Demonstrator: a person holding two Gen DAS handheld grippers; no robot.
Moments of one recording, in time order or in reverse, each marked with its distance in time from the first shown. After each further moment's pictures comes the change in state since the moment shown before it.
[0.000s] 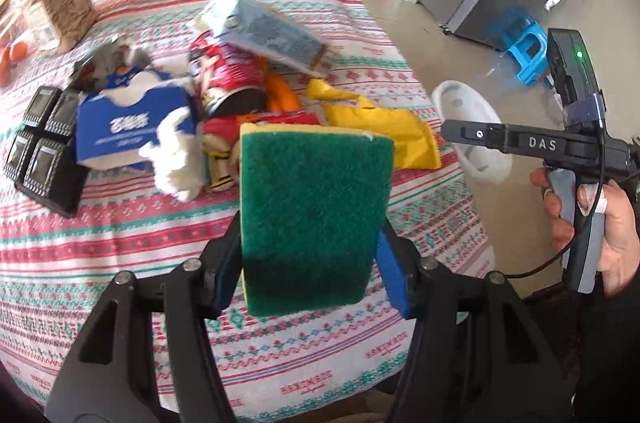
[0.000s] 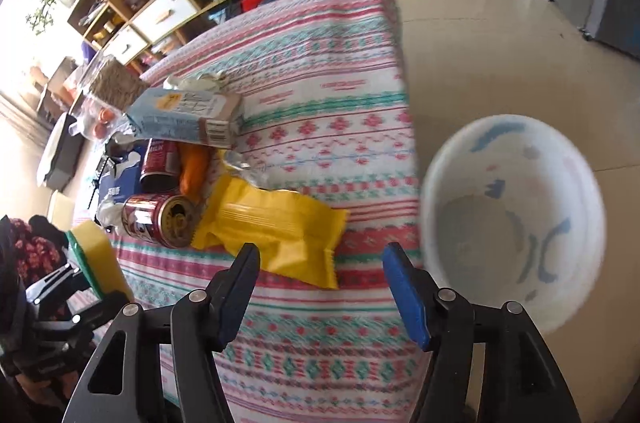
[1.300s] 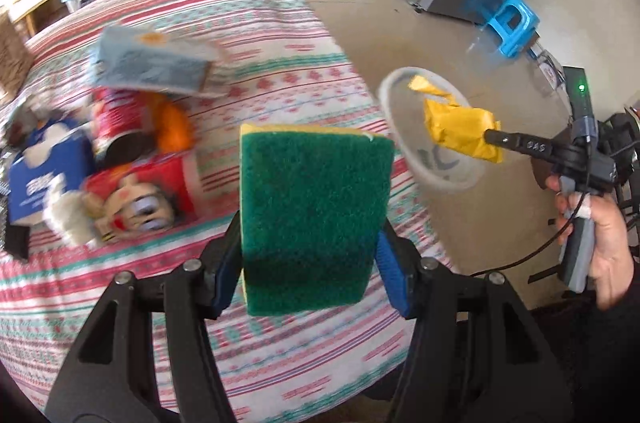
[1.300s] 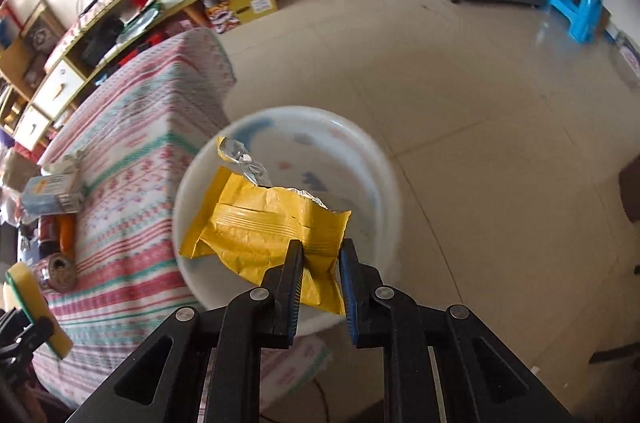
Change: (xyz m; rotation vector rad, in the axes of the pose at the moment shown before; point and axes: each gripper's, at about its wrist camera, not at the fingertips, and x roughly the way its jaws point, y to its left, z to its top) left arm 0.035 -0.083 0.033 0.125 0.048 -0.050; right arm -0.073 -0.154 -0.044 0.305 -0.109 -0.290
